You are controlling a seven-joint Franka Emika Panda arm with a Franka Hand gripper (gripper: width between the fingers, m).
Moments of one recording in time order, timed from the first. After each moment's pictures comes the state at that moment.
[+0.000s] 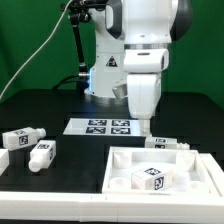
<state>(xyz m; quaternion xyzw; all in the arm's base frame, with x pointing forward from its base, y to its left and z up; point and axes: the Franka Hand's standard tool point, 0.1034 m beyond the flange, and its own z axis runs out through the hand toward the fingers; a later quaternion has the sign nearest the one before) 0.464 0.087 0.043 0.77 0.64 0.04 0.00</state>
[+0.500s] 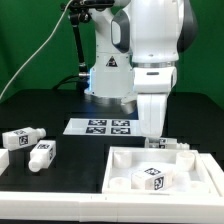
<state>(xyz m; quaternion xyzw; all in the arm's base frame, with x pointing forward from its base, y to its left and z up) 0.461 0.097 0.015 0.76 0.64 0.03 -0.02</state>
